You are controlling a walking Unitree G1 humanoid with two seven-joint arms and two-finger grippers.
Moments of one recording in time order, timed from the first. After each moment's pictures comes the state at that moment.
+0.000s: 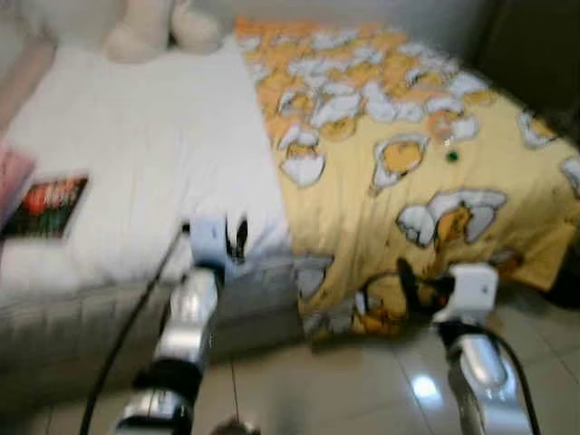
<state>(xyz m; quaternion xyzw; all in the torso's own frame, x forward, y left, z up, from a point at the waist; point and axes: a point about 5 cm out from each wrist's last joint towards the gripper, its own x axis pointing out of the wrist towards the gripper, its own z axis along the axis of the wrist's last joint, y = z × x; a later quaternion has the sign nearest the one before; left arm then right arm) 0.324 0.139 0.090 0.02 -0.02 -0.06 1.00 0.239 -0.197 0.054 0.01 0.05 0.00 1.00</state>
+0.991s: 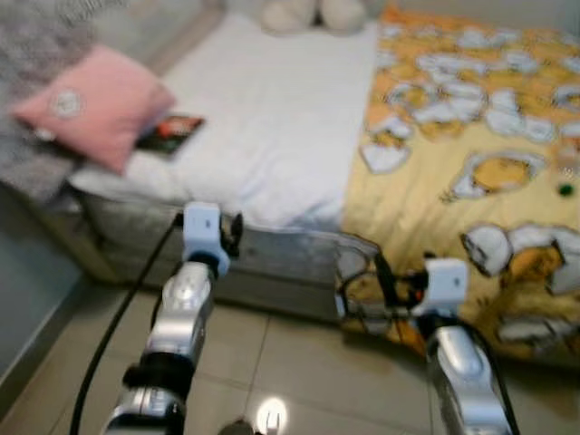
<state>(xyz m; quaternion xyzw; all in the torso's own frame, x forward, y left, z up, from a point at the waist) 0.323 0.150 0.079 0.01 0.04 -0.04 1.00 0.253 -0.170 0.051 0.00 0.03 0.05 1.00</state>
